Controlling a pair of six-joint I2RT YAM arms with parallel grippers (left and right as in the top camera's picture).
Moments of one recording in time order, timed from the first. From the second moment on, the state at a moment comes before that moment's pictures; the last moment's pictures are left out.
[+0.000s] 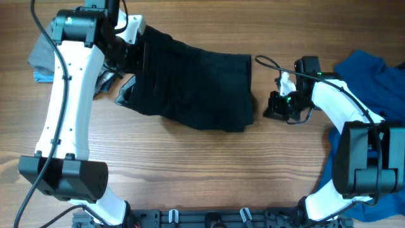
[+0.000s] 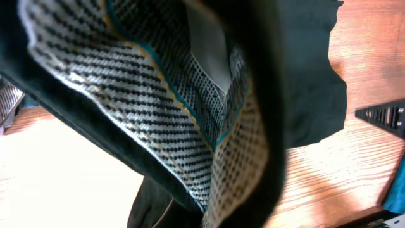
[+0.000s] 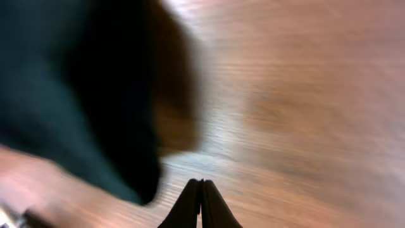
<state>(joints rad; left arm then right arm) -0.11 1.81 1.95 -1.44 0.24 -0.02 0.00 1.80 1.08 -0.79 -0.51 0.12</state>
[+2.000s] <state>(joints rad) -0.25 2.06 1.74 -1.07 0.23 -0.07 0.23 1.86 1.18 -0.59 -0.55 0.56</state>
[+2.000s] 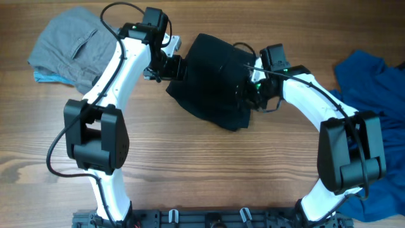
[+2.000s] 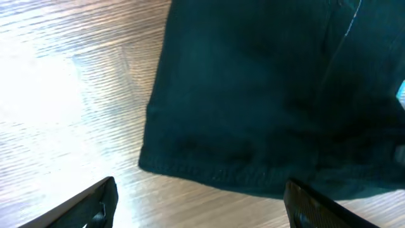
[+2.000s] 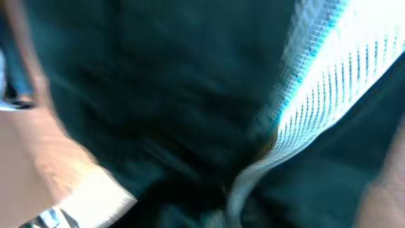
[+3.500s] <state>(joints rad) -0.17 2.16 1.71 -0.99 0.51 -0.07 0.05 1.73 1.08 -1.00 -0.20 0.32</state>
